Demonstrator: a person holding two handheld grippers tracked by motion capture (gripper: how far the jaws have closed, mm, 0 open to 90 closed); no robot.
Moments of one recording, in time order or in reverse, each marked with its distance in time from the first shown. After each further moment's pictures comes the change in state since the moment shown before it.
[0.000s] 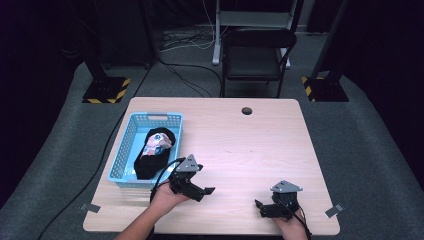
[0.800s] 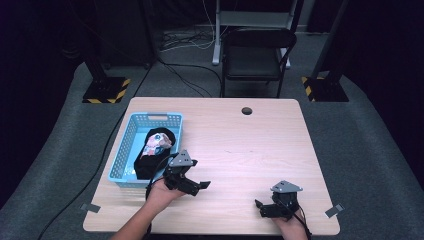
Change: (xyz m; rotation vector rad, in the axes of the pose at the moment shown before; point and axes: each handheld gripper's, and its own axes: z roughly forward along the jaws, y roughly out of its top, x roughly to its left) left arm 0.011 0.003 -0.015 -0.027 0.042 -0.042; right arm 0.000 0.000 0.000 0.000 0.000 0.000
